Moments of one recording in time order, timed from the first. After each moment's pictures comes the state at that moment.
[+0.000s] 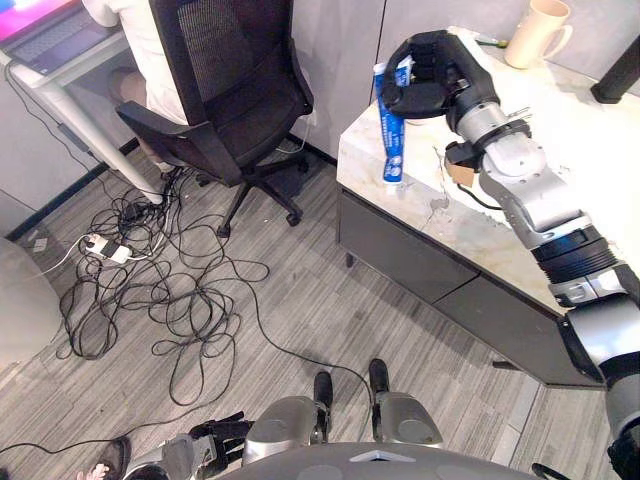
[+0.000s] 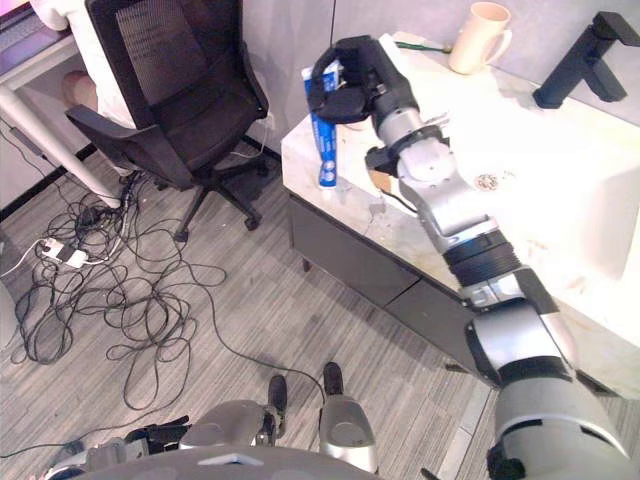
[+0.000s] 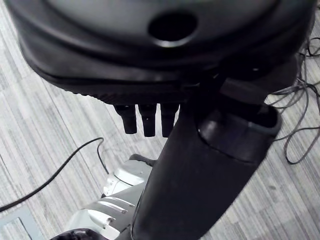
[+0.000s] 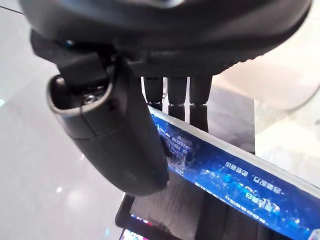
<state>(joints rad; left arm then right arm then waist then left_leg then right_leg) 0.04 0.33 -0.07 1.08 -0.62 0.31 -0.22 -0.92 -0.72 0.41 0.26 0.41 0.09 -0.10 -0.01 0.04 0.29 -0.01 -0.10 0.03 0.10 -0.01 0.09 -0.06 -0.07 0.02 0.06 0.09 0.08</state>
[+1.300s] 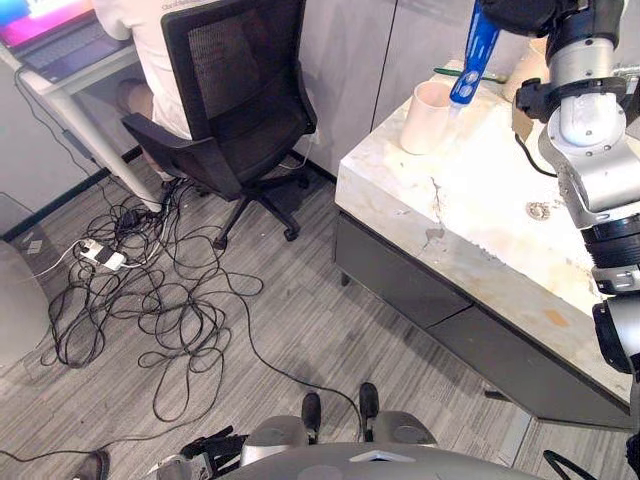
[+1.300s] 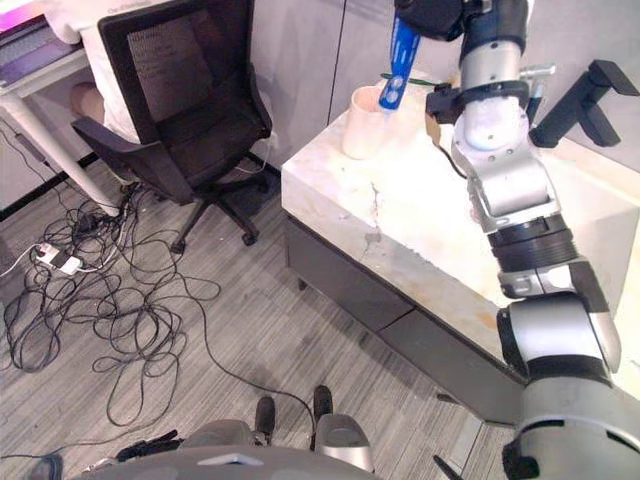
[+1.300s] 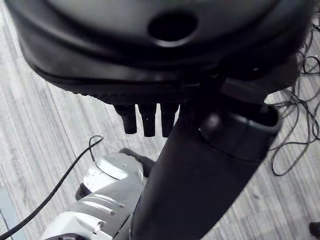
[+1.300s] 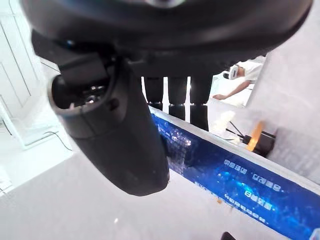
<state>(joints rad) 0.13 0.31 -0.01 1.09 -0.63 0.23 -0.18 -0.98 -0.83 0.29 0.27 0.32 -0.04 -0.40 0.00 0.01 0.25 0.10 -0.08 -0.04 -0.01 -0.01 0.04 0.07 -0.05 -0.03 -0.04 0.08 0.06</state>
